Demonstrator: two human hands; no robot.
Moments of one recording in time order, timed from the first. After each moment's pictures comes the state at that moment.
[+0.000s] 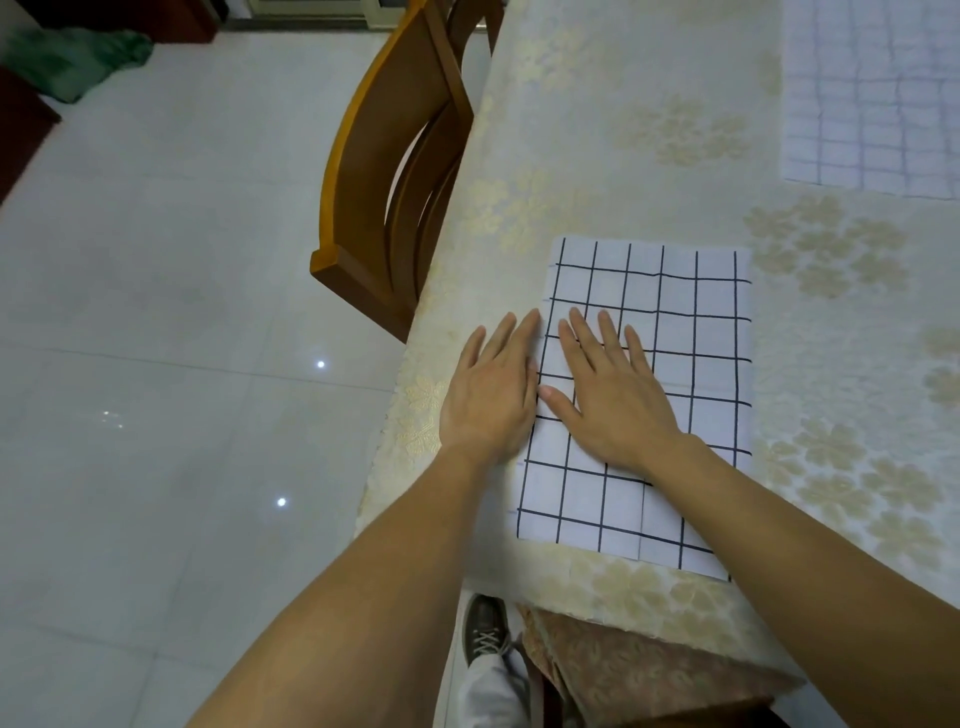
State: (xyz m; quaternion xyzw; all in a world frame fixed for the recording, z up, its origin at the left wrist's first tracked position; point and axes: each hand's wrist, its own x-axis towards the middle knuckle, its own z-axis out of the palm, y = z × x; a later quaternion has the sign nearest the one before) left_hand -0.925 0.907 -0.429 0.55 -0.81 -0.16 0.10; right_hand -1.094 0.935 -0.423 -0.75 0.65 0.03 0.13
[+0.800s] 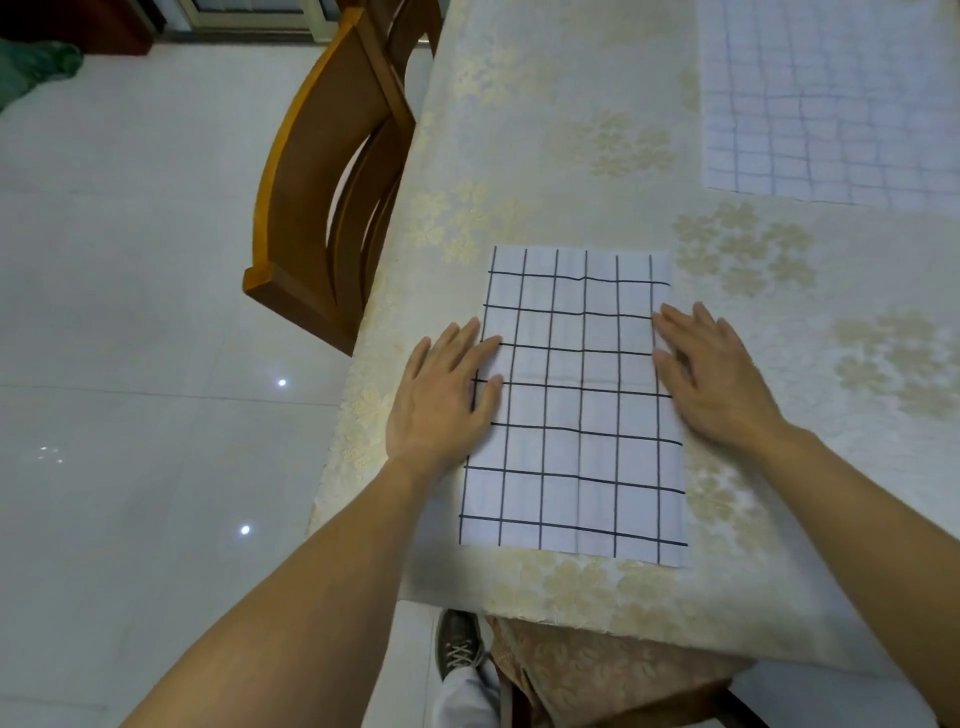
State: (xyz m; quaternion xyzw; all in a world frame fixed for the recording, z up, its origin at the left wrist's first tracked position) left_hand -0.923 0.907 -0.424 0.53 -0.83 -0.16 0.10; right_hand -1.246 0.962 -0.412 -0.66 0.72 -0.14 0.18
